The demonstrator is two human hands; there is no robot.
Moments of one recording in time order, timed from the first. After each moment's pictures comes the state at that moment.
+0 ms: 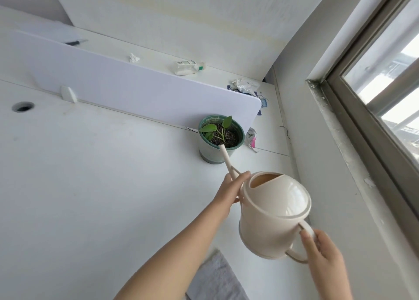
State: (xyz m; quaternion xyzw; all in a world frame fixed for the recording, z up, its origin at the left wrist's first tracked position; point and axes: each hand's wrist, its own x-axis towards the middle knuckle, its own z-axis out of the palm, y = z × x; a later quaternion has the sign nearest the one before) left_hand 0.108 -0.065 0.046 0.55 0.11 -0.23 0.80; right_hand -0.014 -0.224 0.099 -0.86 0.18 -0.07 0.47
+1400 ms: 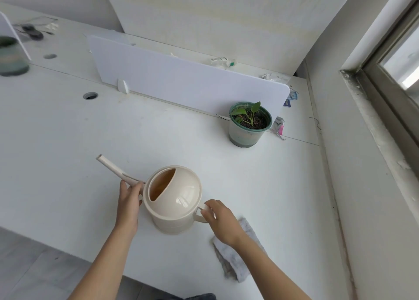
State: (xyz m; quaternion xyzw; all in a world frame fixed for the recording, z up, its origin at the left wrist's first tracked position) left_hand -0.055 0.149 -0.005 0.57 0.37 0.12 0.72; right_hand -0.028 -0.067 0.010 -0.88 -0.18 0.22 0.37
